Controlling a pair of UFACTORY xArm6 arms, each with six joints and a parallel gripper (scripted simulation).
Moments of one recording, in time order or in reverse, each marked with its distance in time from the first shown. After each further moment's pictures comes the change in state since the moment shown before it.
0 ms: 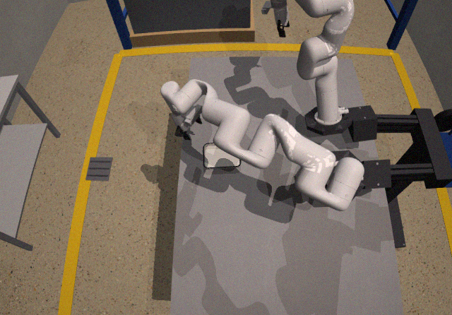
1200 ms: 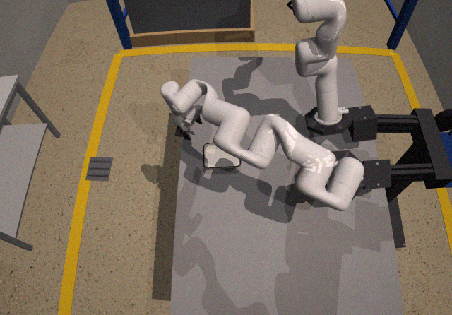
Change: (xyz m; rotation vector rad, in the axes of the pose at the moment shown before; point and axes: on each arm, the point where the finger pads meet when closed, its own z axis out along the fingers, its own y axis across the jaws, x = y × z) left arm 0.000 0.000 0.000 0.000 0.000 0.000; right arm -0.100 0.072 -0.066 -0.042 0.083 1.051
